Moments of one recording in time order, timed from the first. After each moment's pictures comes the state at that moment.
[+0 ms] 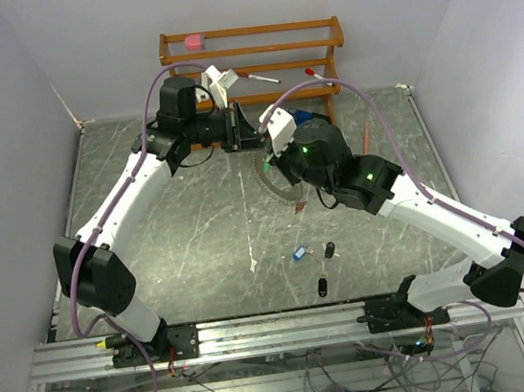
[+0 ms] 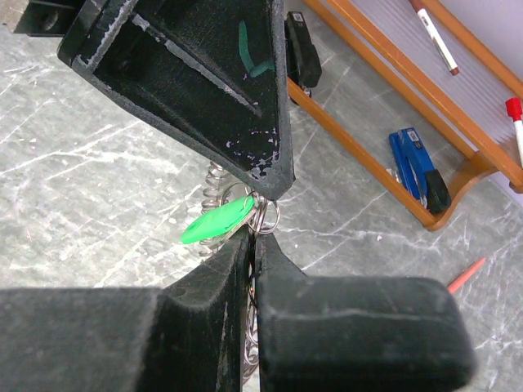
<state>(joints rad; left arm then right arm) -0.47 1.62 1.58 -0.34 0.91 -0.53 0.91 1.32 1.39 -0.47 0.29 -0.18</state>
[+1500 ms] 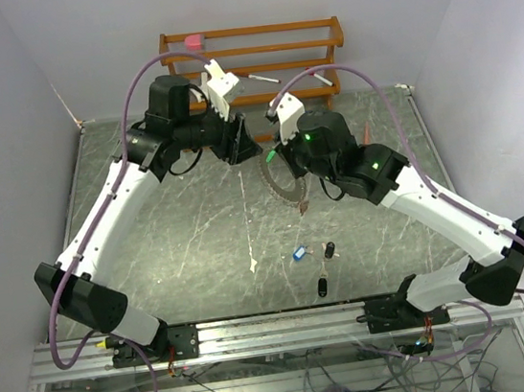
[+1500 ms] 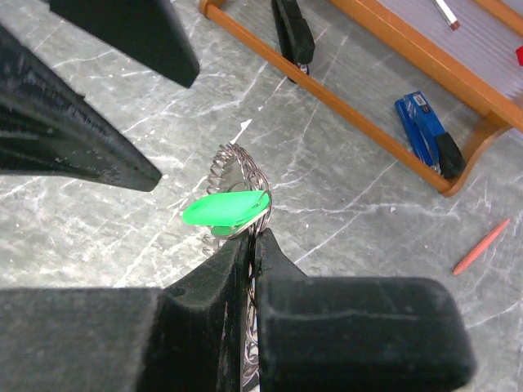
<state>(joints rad) -0.51 1.52 1.70 -0.61 0.68 0.05 0.86 1.34 1.47 -0.58 0.28 -0.06</state>
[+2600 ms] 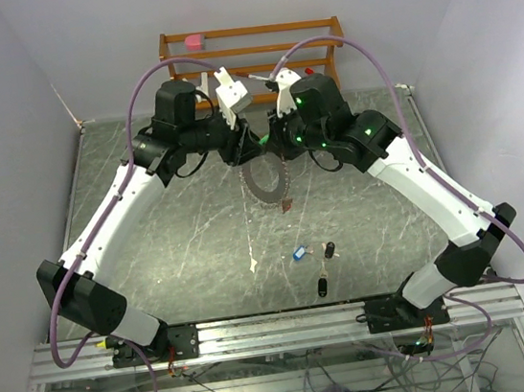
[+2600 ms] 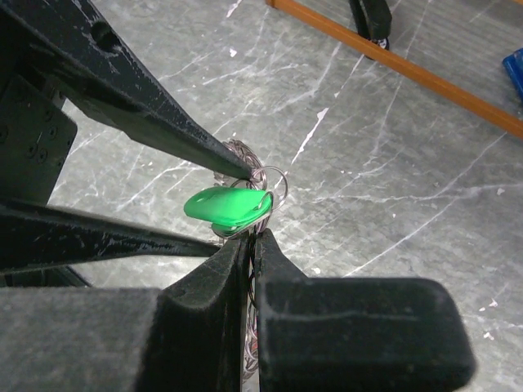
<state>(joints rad) -0.53 1.50 1.60 -0.50 0.71 0.20 0.75 1.53 1.79 -0.80 0.04 0.20</state>
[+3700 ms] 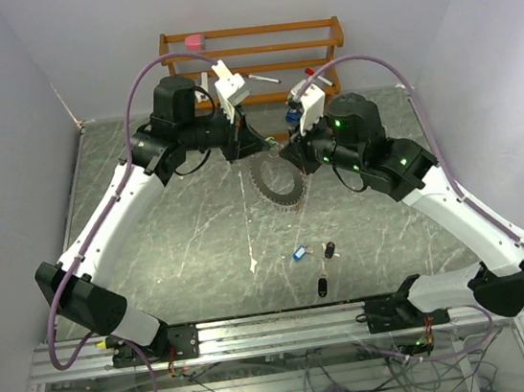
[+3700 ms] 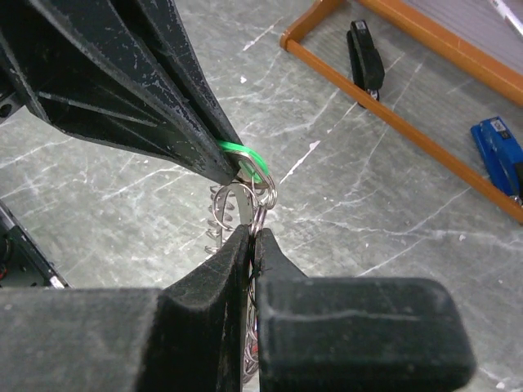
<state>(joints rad) -0.54 1.50 1.65 -0.52 0.77 0.07 0.75 1.28 1.51 -0.61 -0.02 0.04</state>
